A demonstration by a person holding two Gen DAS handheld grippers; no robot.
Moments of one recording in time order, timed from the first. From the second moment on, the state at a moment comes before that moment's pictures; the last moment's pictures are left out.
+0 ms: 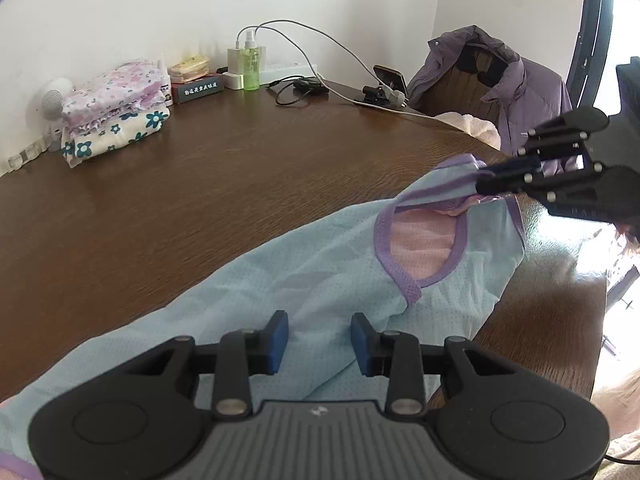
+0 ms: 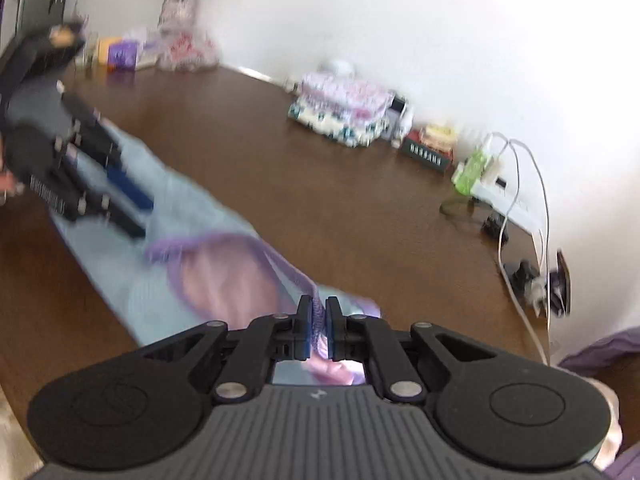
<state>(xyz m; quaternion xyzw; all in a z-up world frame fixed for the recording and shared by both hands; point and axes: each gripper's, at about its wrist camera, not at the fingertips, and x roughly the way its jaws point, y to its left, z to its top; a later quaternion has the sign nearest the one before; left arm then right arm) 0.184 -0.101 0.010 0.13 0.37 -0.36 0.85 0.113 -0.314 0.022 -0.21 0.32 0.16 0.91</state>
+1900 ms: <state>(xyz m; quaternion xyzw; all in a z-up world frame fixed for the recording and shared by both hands) 0.164 -0.005 0.043 0.02 0.29 -0.30 0.91 0.050 -0.314 0.022 0.18 0.26 0.00 0.95</state>
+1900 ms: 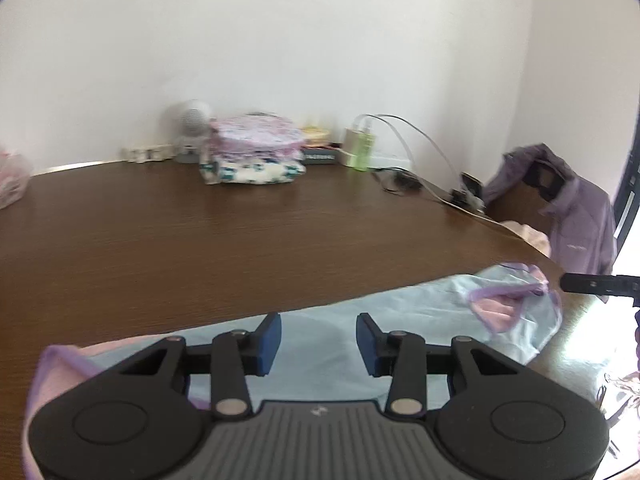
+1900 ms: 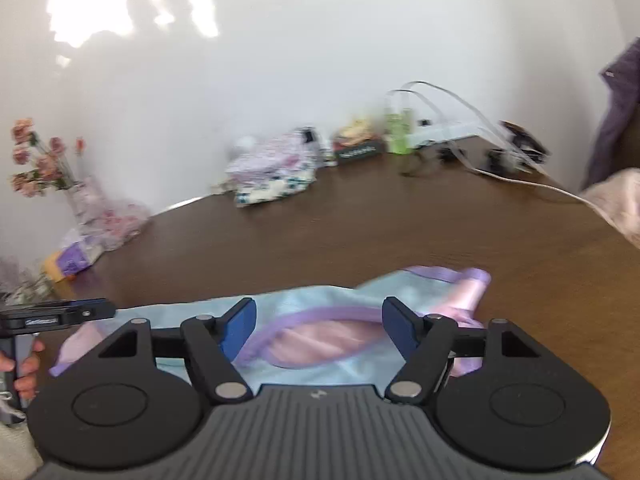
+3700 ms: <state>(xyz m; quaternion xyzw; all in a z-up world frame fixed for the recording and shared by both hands) 0.211 -0.230 -0.013 0.03 0.33 -0.45 0.83 0.080 -0.381 -0.050 0.55 0.22 -0.14 0.80</state>
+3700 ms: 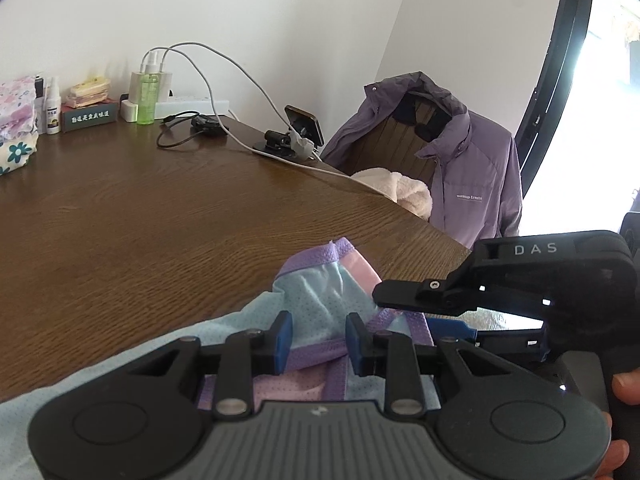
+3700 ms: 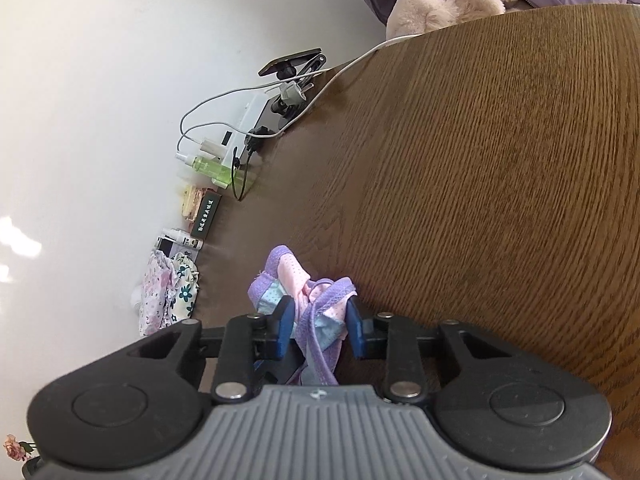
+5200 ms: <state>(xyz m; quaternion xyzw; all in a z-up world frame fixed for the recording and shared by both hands) 0.139 0.017 0.007 -0.01 0.34 -0.26 0.90 0.106 -0.111 -0.005 -0.14 0.25 0.12 0.95</state>
